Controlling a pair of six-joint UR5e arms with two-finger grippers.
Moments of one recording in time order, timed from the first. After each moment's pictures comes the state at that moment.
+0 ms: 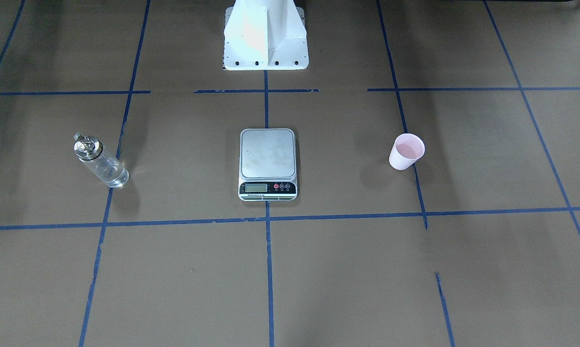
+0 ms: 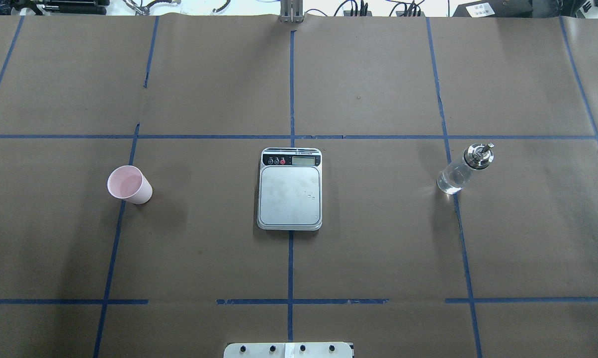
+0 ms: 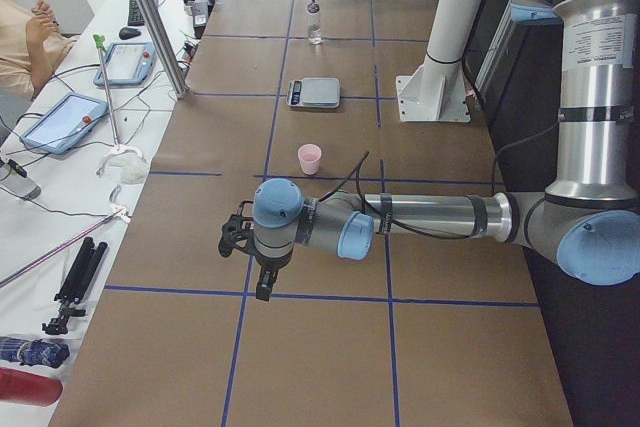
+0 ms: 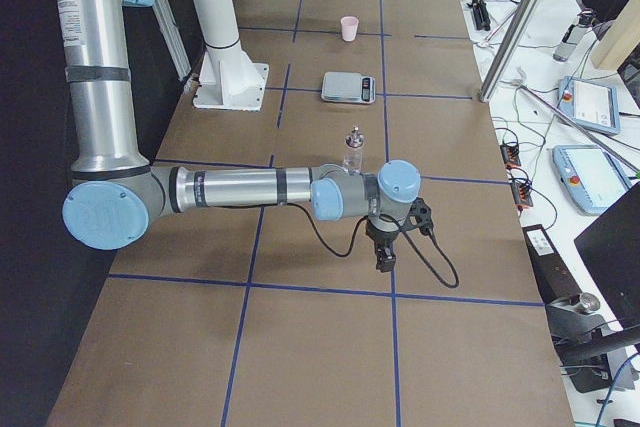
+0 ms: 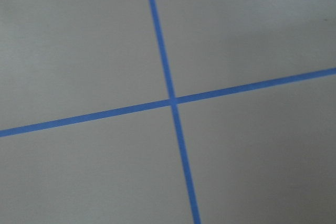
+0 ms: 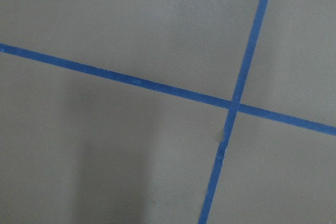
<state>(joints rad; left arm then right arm) -1.57 -1.51 -1.63 -1.82 -2.35 -0.01 1.44 -1.54 1.56 -1.50 2.35 -0.06</state>
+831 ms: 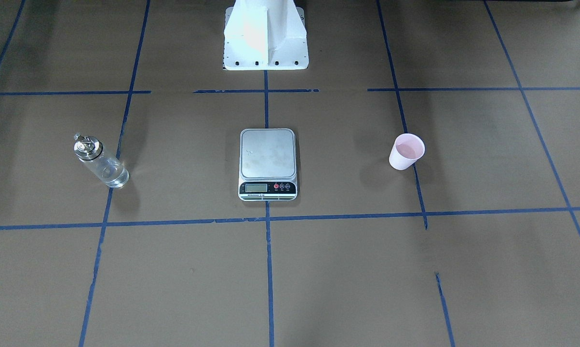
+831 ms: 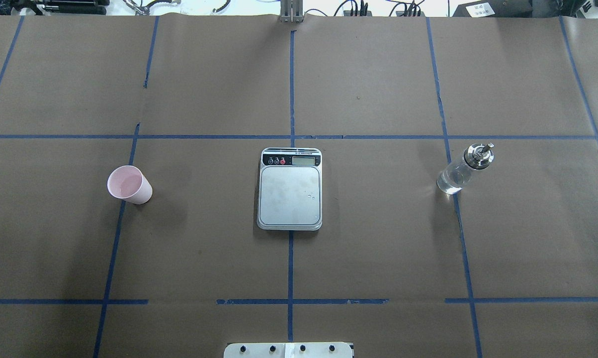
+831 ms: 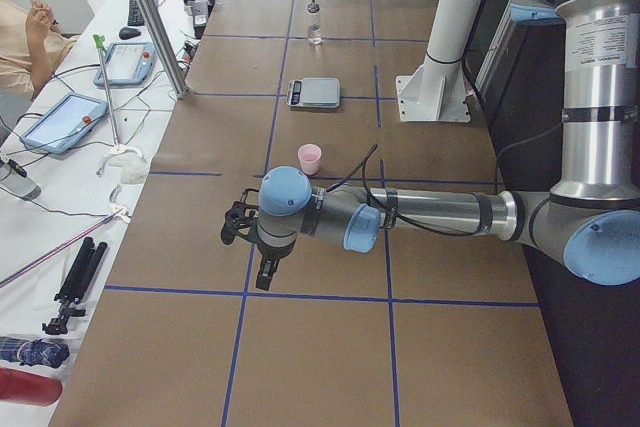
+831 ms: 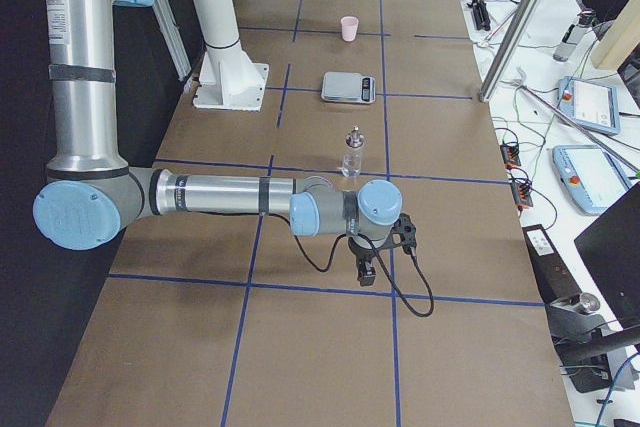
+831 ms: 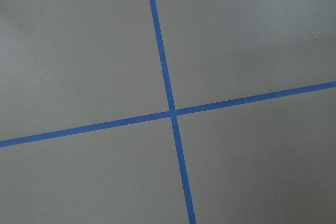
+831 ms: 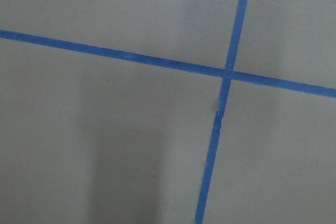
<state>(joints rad) -1.57 -1.48 -1.69 -1.84 -2.36 -0.01 1.46 -1.59 1.58 -1.49 2.40 -0.05</state>
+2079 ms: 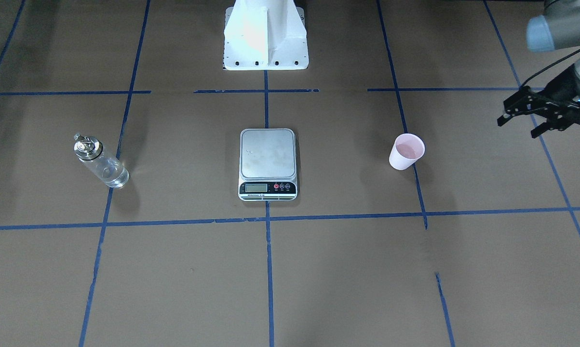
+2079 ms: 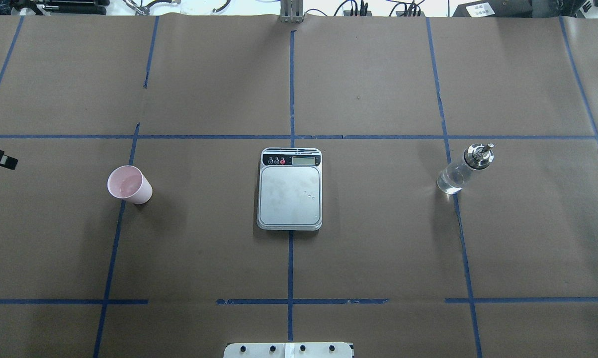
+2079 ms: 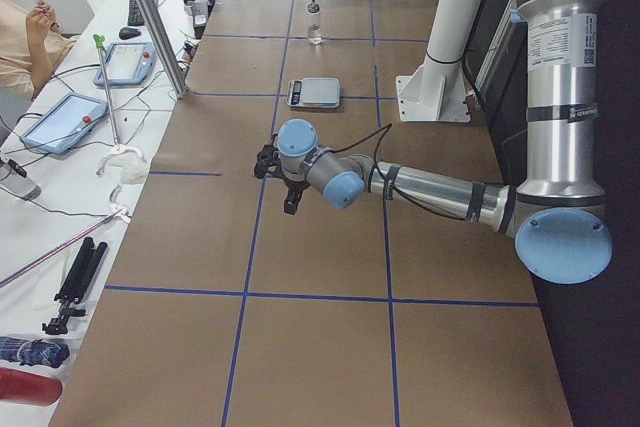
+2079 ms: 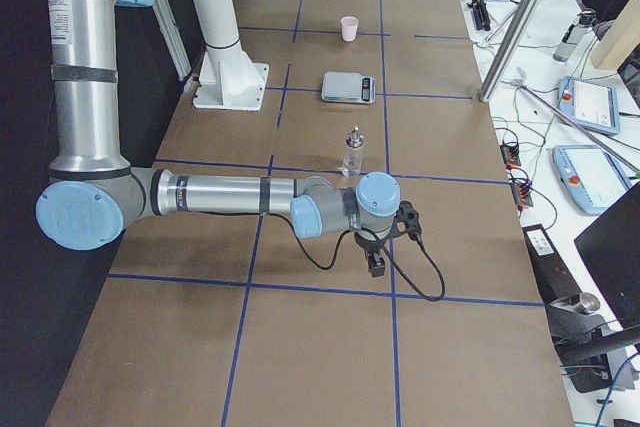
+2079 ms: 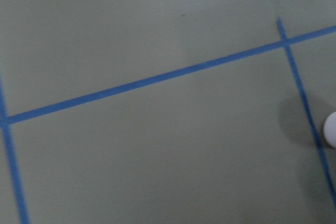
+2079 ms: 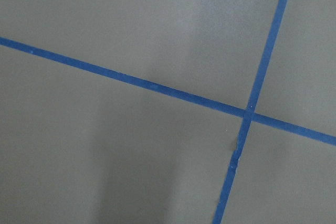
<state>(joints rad) -1.12 -1.49 -1.86 -2.08 -2.39 -0.58 1.44 -1.58 1.57 -1.34 2.40 -0.04</state>
